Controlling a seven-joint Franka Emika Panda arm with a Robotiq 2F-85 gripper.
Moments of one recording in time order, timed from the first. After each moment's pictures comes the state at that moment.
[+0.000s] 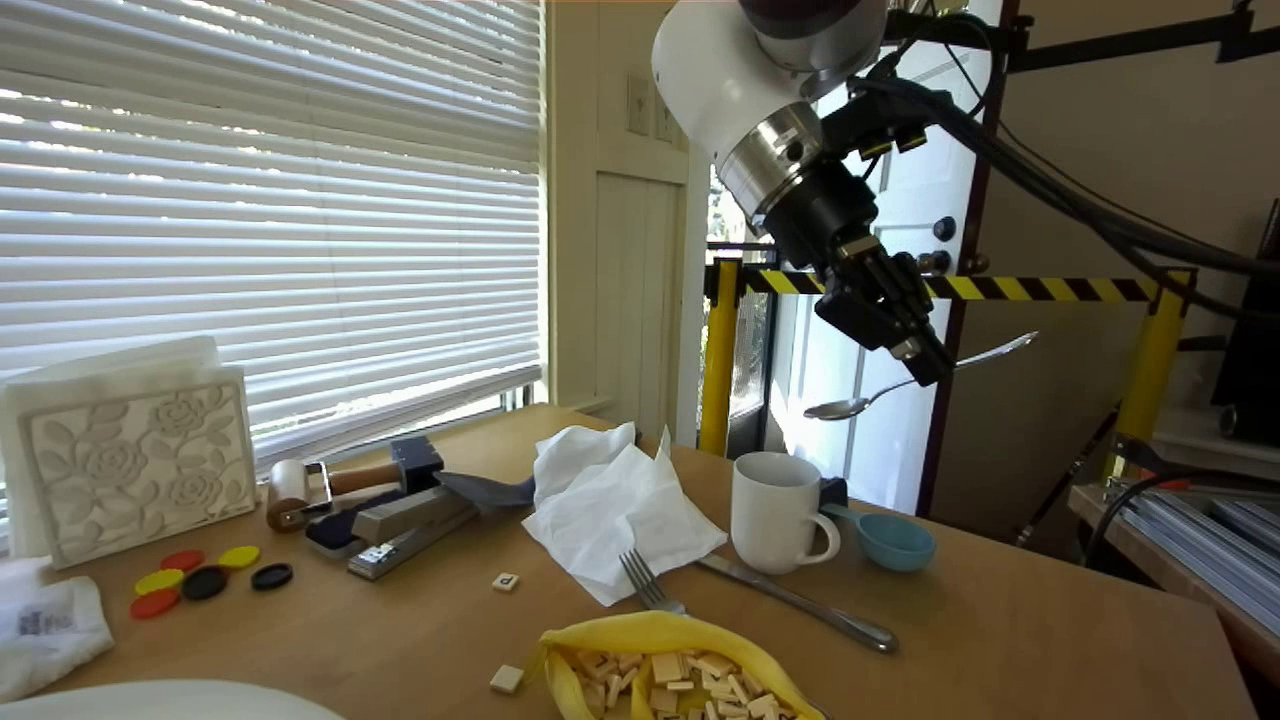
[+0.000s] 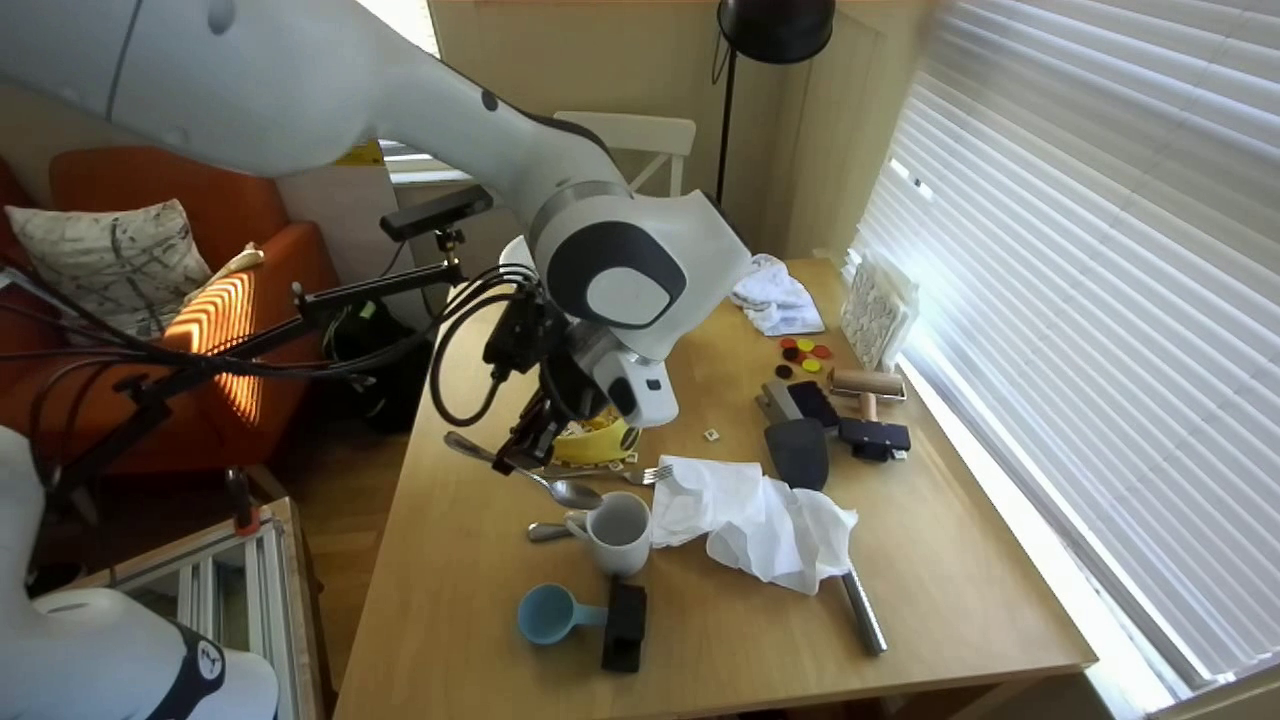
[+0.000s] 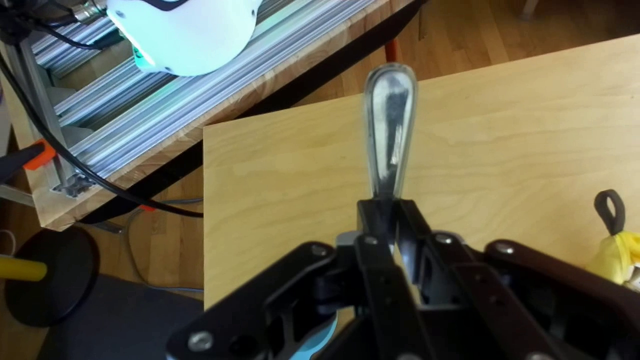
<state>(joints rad) -0.02 0.18 -0.05 -2.11 0.15 1.60 0.51</state>
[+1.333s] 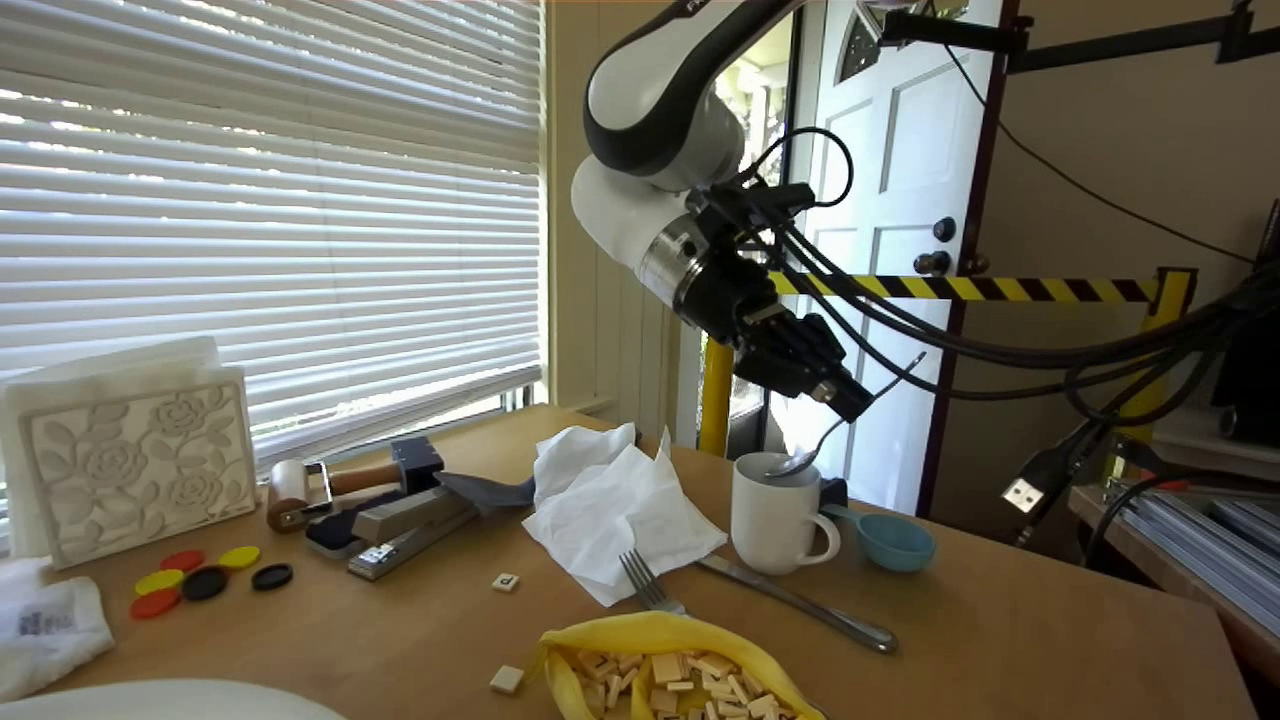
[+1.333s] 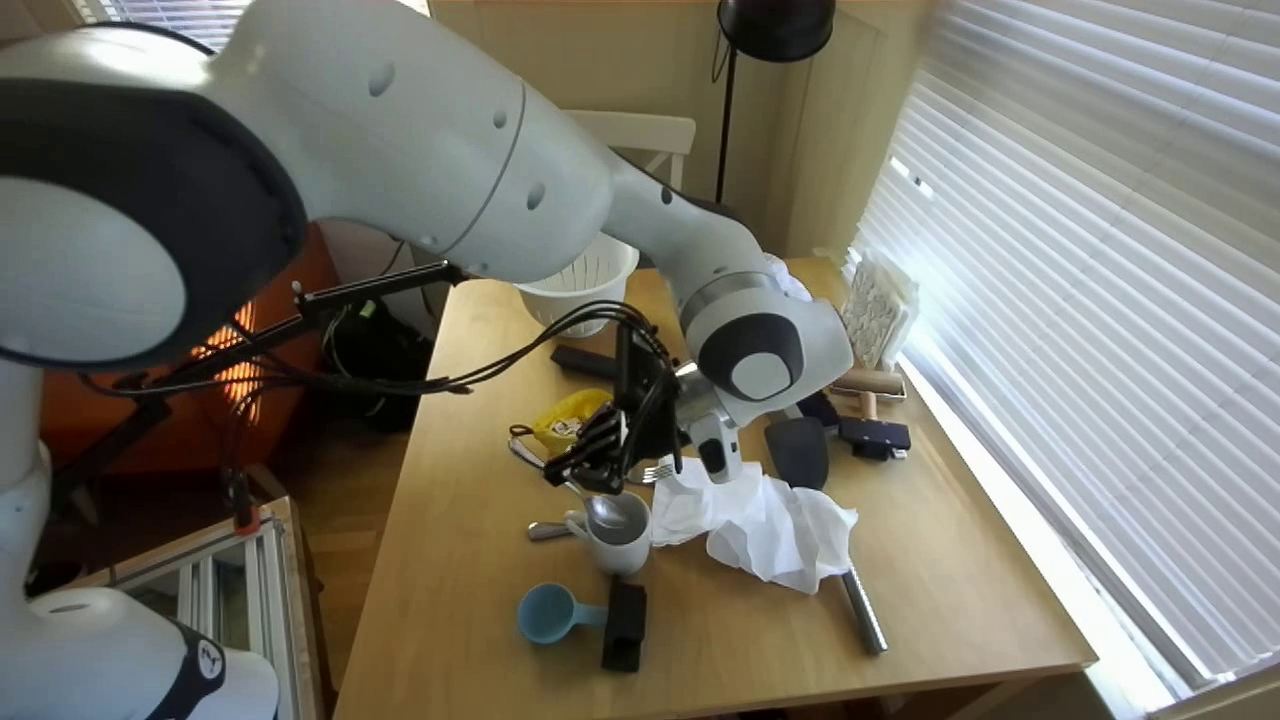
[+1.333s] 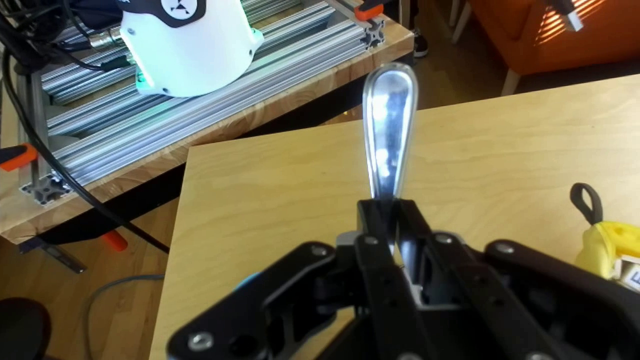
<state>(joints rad) -0.08 0.60 -0.09 -1.68 0.25 1.31 0.38</state>
